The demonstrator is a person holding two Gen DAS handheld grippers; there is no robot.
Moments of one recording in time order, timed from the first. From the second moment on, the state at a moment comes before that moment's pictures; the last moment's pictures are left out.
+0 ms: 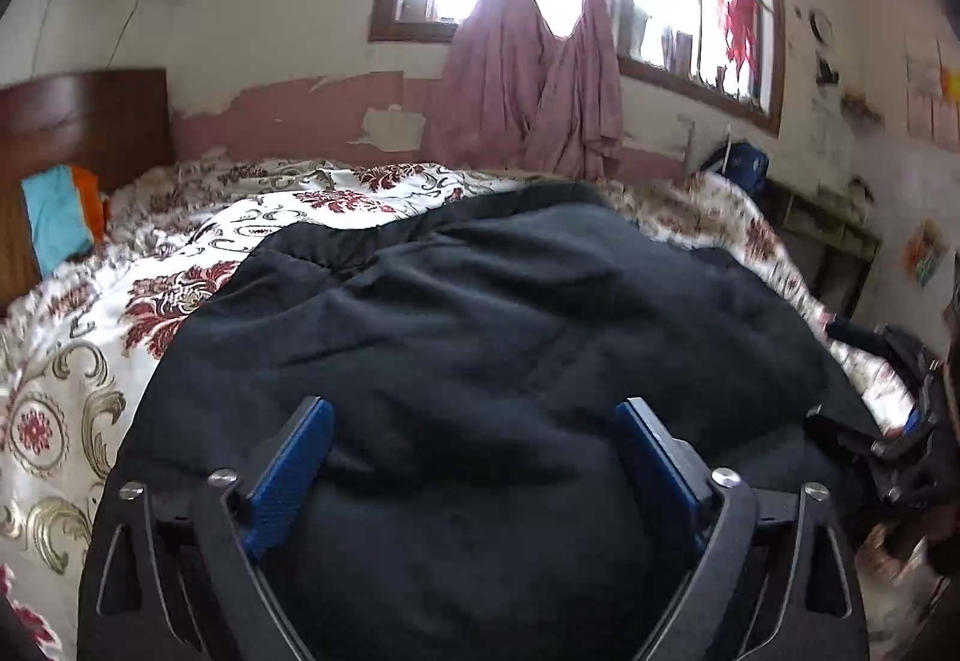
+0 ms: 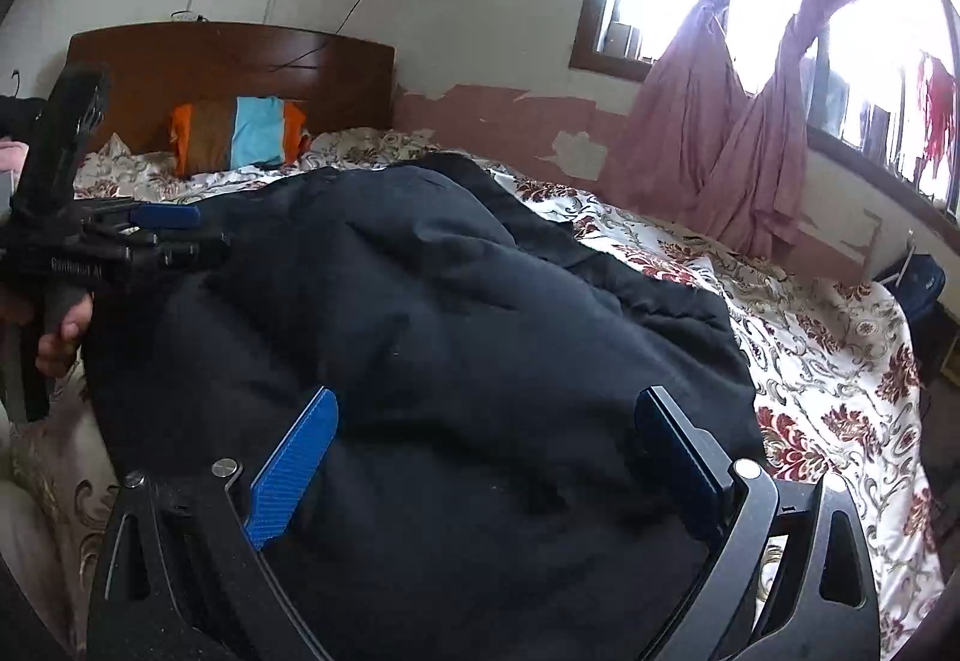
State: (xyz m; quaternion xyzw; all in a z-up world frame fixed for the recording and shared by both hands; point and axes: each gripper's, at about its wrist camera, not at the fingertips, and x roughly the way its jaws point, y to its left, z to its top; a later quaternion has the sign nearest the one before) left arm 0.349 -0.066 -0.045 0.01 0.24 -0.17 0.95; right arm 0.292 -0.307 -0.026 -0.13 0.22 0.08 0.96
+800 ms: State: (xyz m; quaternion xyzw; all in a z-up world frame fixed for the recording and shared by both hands) left arm 0.486 -0.061 -0.052 -0.07 0.31 -0.02 0.95; right arm 0.474 -0.307 -0.013 -0.11 0.32 0.03 0.94
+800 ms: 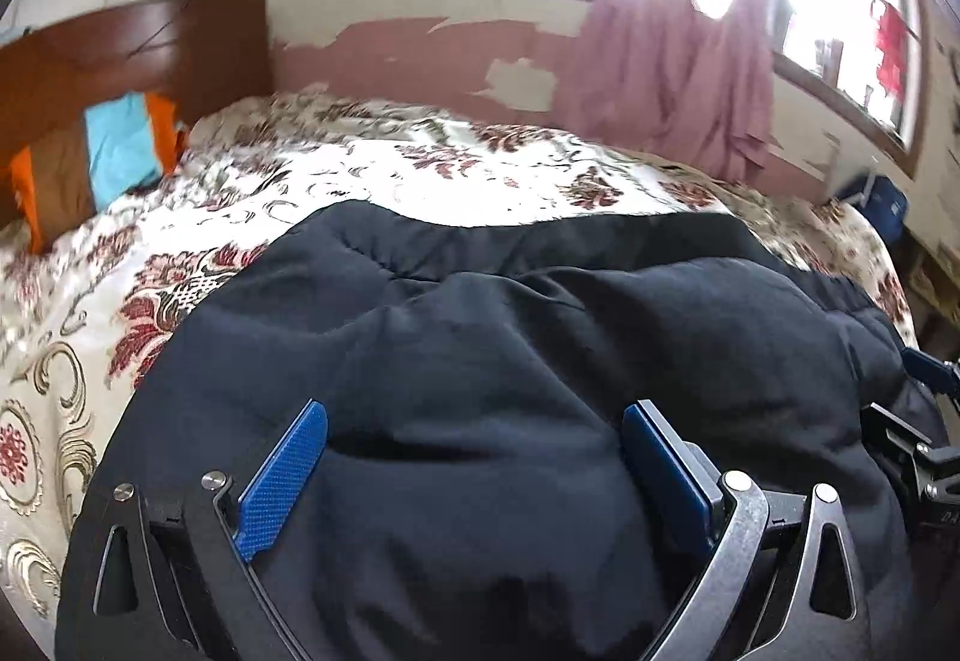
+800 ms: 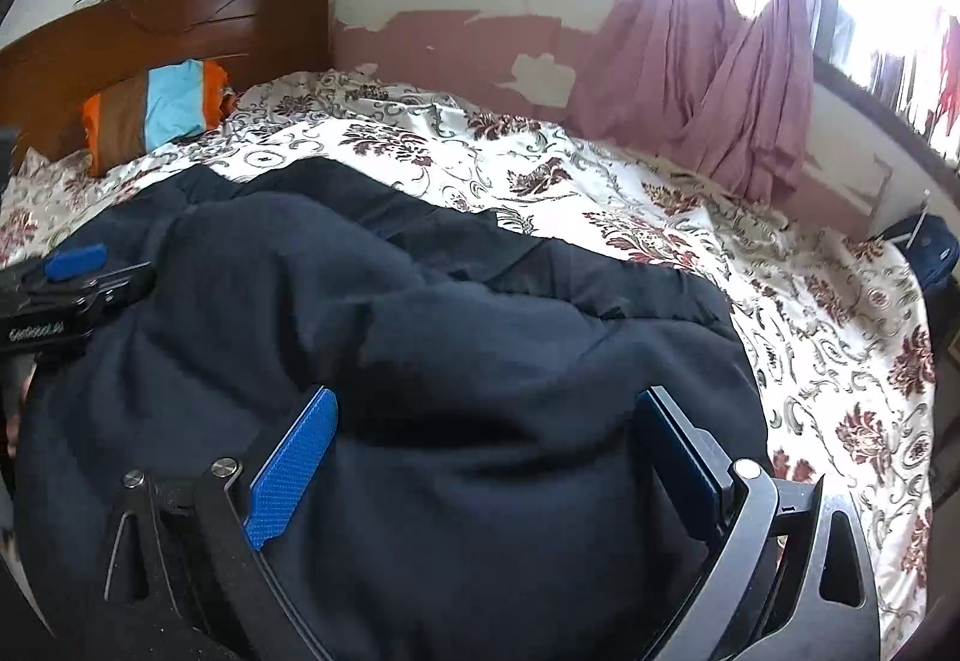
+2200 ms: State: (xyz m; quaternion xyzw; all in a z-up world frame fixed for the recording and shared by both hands) left arm 0.494 -0.018 -0.062 -0.16 0.31 -0.04 0.94; right arm 0.491 -0.344 -0.051 -0.01 0.33 0.05 0.94
